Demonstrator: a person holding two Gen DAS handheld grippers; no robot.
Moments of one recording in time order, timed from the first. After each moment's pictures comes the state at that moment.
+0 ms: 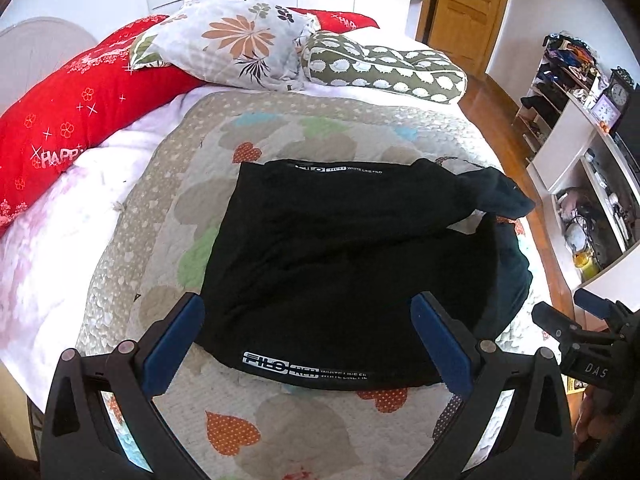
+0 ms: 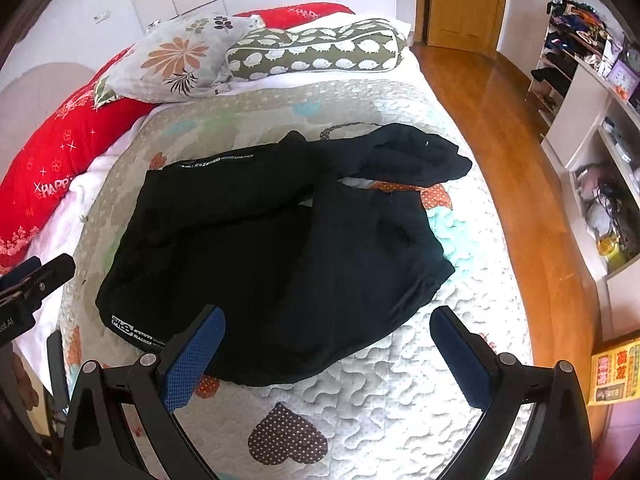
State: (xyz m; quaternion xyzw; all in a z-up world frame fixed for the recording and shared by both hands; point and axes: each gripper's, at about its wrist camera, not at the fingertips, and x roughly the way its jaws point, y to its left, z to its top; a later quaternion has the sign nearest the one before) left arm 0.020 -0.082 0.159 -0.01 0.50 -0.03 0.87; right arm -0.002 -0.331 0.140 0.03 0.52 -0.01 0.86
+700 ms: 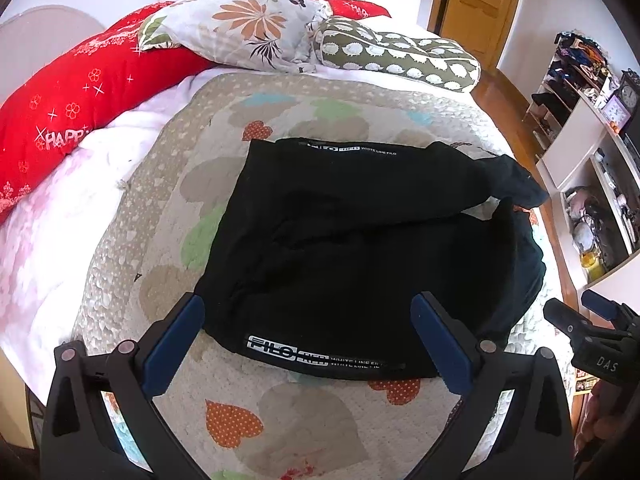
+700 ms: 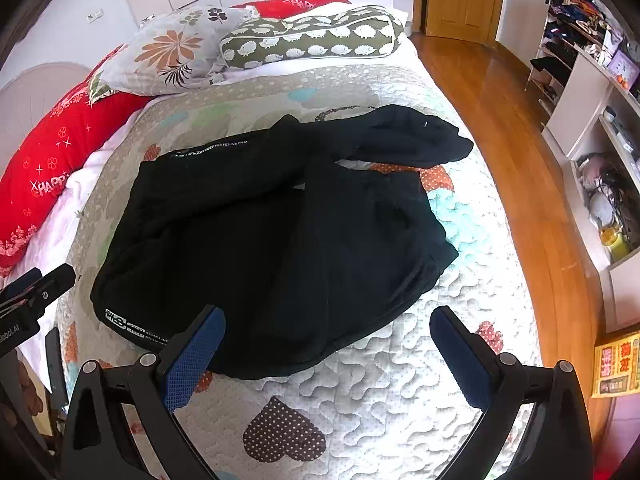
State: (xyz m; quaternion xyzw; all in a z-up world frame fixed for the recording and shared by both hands) left arm 0.014 -0.076 0.142 -0.01 0.51 -0.01 0.86; right arm -0.003 -0.340 0.125 0.05 0.53 -0.01 0.85
